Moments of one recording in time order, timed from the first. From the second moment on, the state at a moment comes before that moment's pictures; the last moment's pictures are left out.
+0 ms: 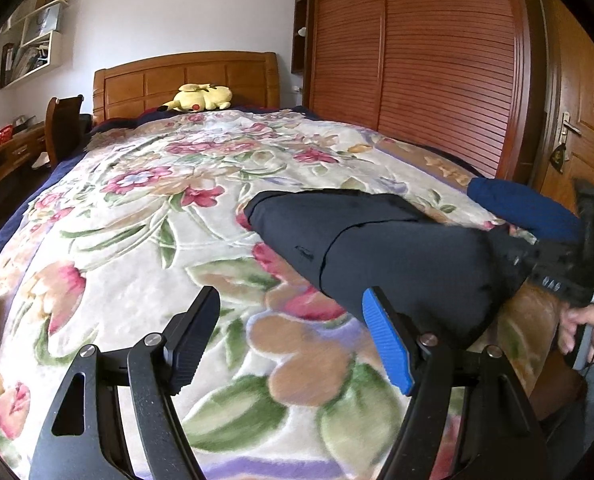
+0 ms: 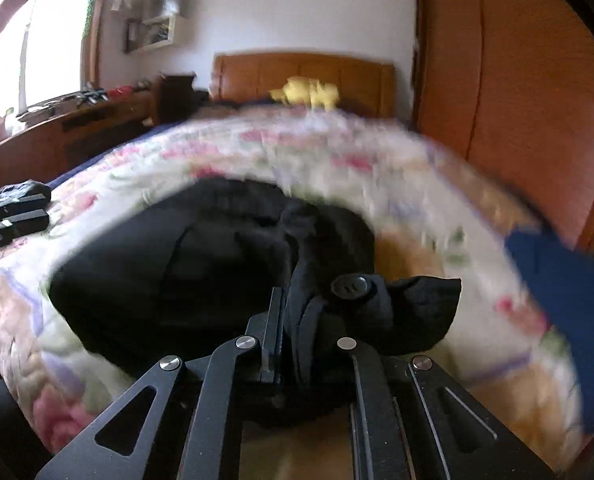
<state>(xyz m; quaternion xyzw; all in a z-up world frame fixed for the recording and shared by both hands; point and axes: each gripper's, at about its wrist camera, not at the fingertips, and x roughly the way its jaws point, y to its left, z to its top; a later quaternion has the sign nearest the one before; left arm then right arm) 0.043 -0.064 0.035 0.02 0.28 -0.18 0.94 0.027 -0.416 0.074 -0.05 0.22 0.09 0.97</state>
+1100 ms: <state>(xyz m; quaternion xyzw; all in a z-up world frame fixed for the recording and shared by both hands) 0.051 -0.128 -0.008 0.07 0.34 -0.22 0.91 0.005 -0.409 0.055 -0.04 0.20 0.08 0.98</state>
